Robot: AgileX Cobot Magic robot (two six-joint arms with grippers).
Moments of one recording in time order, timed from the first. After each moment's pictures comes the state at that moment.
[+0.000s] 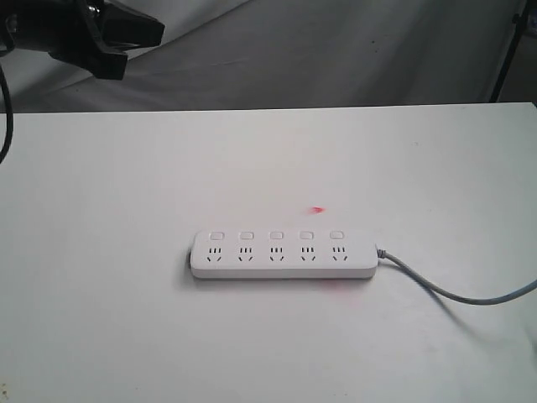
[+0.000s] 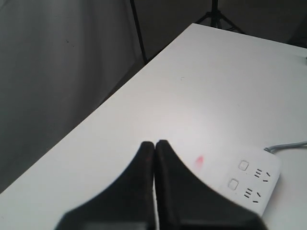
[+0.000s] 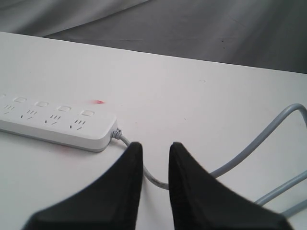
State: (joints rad) left arm -0.19 1.48 -1.23 -1.09 0.72 1.40; right arm -0.05 0.00 0.00 -0.04 0.34 -0.02
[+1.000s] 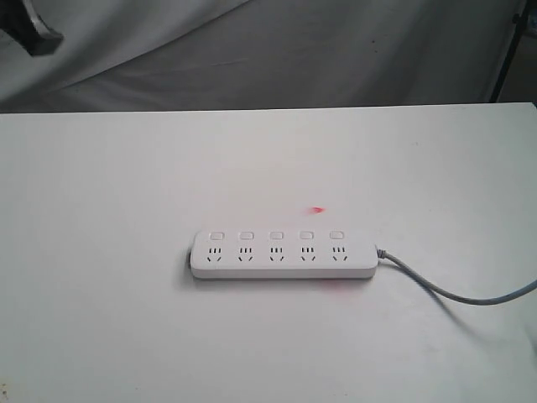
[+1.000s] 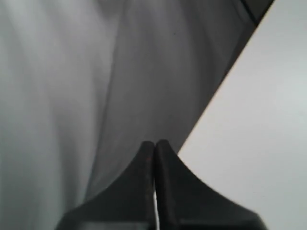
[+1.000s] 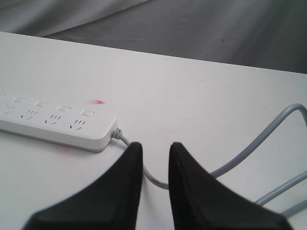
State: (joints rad) left arm -0.18 1.34 -1.22 -0.71 0.43 1.45; right arm -0.05 0.00 0.00 -0.04 0.34 -0.02
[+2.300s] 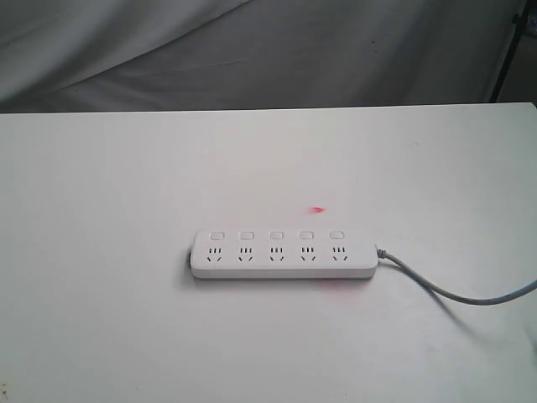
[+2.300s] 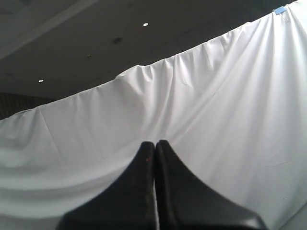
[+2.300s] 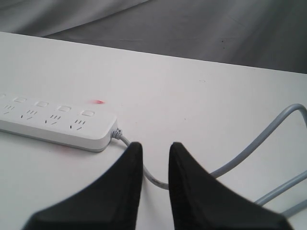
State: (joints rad) left arm 0.21 0.01 -0.57 -0.67 0.19 1.00; right arm -0.05 0.00 0.00 -0.04 0.34 -0.02
